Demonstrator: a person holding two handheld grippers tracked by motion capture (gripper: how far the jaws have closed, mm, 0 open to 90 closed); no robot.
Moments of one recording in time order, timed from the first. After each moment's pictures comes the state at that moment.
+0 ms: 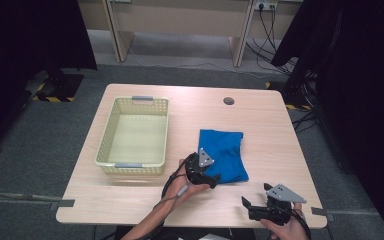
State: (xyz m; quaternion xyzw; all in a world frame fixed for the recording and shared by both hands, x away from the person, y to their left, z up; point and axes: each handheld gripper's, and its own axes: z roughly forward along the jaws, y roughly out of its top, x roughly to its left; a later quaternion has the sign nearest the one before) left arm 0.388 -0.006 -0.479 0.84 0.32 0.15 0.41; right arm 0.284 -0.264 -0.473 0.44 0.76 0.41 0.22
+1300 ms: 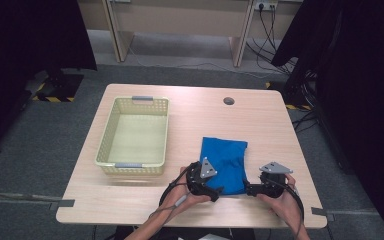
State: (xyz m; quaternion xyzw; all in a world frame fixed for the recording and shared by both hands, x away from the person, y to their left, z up) left arm 0.359 -0.011 -0.467 0.85 0.27 0.14 0.42; right arm 0.353 -0.265 -0.478 0.48 0.79 0.32 0.23
